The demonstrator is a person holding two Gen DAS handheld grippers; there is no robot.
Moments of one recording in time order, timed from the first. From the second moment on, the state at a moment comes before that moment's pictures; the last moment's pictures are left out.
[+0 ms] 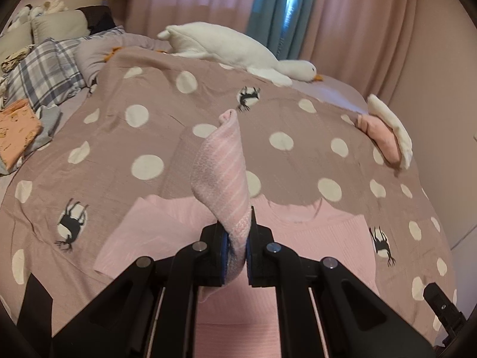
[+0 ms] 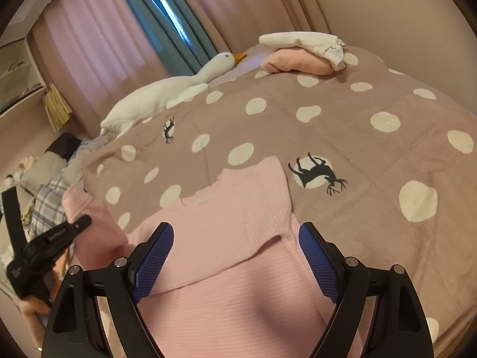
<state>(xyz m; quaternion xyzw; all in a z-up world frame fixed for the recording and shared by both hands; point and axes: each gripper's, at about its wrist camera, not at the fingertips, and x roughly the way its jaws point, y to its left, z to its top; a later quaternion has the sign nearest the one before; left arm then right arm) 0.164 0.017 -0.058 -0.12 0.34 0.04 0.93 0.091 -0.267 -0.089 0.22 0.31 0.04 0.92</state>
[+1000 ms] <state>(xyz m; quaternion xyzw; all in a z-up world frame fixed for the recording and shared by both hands) 0.181 -0.035 -0.145 -0.15 0.47 -0.08 0.87 0.098 -0.278 -0.101 0.22 0.33 0.03 0.92</state>
